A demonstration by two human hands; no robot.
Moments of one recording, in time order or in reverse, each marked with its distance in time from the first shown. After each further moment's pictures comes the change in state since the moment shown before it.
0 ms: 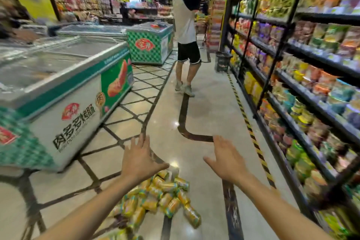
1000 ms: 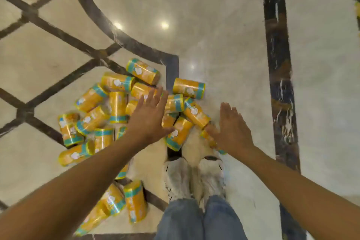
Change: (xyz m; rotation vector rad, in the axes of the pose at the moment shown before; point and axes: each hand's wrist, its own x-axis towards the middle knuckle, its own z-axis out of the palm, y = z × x) left_hand 0.326 -0.117 0.646 0.201 -0.752 0.342; right_hand 0.310 0.106 0.641 0.115 -0.678 0.353
